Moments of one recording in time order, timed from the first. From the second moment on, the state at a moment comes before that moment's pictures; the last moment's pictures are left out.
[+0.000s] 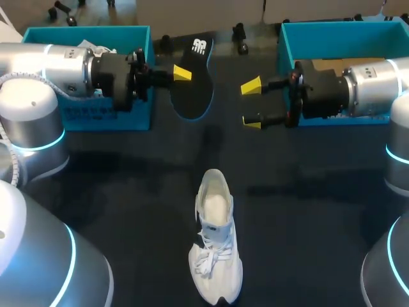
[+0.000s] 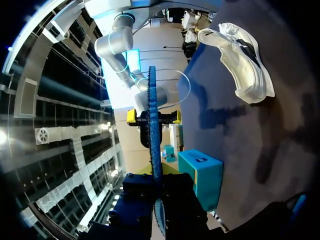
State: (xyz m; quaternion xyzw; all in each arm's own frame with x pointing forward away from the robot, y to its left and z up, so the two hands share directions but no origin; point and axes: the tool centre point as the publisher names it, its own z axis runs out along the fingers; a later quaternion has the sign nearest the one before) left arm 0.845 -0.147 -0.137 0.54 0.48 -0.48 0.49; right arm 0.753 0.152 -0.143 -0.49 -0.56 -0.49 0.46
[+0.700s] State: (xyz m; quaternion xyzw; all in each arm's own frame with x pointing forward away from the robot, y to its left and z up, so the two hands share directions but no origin) left arm 0.821 -0.153 -0.137 0.53 0.49 -0.45 0.53; right arm 0.751 0.156 -0.148 -0.48 -0.58 -0.49 0.44
